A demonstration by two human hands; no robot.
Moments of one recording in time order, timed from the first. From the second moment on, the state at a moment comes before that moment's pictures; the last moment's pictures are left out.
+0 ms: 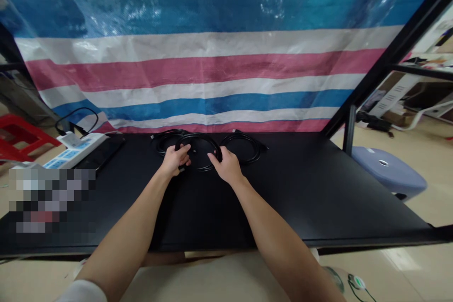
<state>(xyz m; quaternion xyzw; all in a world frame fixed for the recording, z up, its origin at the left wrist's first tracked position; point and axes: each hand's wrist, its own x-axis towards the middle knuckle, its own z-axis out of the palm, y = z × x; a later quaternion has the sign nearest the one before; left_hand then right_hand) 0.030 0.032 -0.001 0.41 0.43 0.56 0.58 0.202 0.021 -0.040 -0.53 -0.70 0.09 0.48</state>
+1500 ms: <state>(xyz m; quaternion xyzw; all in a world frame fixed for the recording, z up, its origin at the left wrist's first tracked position) -0.009 0.046 -0.013 0.76 0.61 0.22 0.05 0.125 0.062 0.024 -0.73 -0.64 0.13 0.19</state>
